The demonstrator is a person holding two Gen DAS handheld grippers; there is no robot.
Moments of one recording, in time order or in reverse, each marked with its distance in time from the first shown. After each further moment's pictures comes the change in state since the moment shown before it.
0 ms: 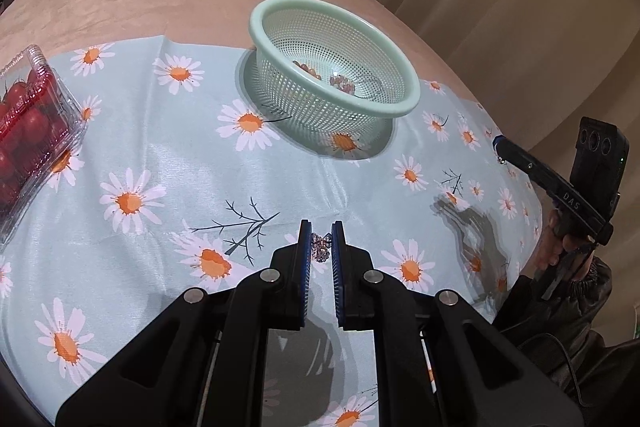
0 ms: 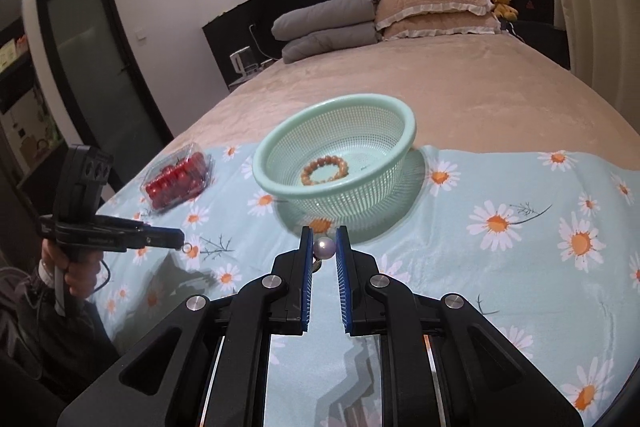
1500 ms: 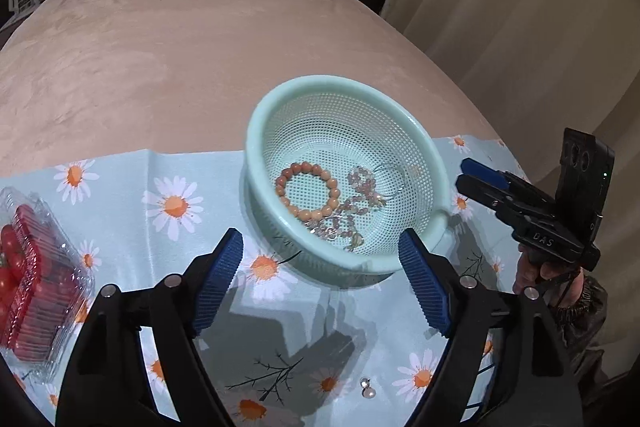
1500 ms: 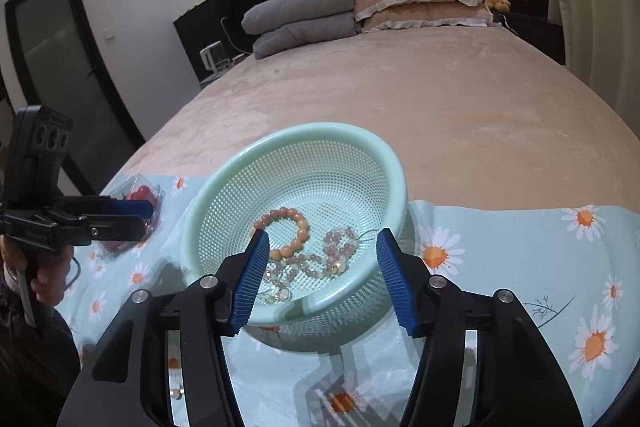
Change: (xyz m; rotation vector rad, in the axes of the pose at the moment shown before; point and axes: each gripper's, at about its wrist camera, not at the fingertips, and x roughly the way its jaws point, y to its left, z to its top) left arm 0.024 0.008 0.118 0.028 -0.034 0.068; right arm 0.087 -0.030 0.065 0.039 0.029 -0.085
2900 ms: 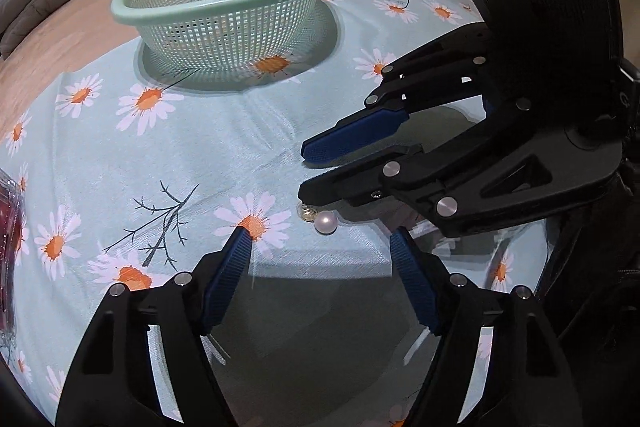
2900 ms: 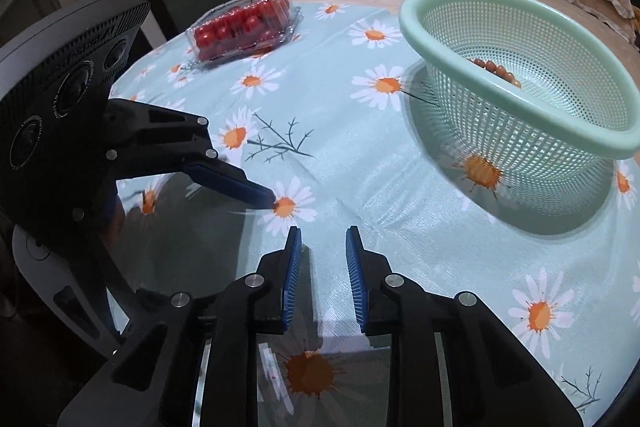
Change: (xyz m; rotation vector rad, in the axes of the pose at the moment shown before) left arm 0.037 -0.063 -0.152 0.402 0.182 -0.003; right arm 0.046 0.118 -0.114 -0.386 0.395 0.292
